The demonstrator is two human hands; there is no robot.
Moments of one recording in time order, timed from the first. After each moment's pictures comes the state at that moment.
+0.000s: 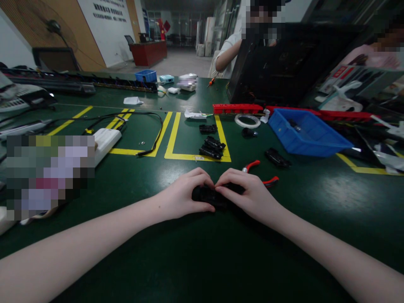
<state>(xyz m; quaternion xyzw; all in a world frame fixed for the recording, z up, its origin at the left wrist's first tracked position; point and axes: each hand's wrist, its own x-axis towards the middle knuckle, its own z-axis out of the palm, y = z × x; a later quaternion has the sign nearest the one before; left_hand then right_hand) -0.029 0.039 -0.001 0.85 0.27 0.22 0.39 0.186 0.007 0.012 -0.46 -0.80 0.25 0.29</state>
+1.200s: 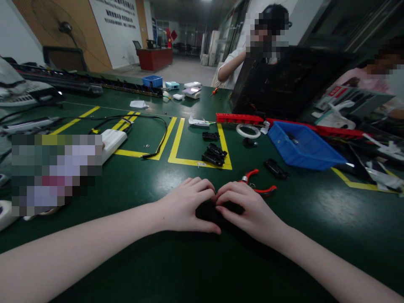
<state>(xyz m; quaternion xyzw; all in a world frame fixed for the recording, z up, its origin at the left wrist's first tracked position) -0.030 0.032 0.004 0.92 0.23 0.17 0.25 0.184 -0.005 0.015 -0.40 -0.87 0.17 0.24</state>
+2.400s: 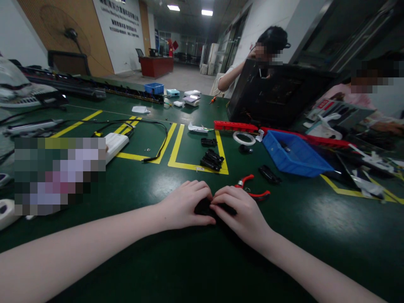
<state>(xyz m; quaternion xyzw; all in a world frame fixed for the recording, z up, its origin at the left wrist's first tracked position) -0.026 0.033 -0.002 0.91 0.26 0.19 0.25 0.175 -0.012 0.009 -0.44 -0.86 0.10 0.25</state>
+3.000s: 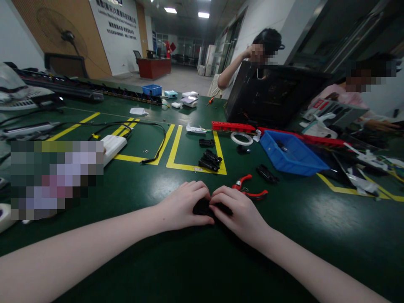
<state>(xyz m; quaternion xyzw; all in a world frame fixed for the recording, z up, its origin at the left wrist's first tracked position) -0.027 0.031 -0.003 0.90 0.27 0.20 0.27 0.177 -0.008 0.004 -0.43 -0.86 0.12 0.24</state>
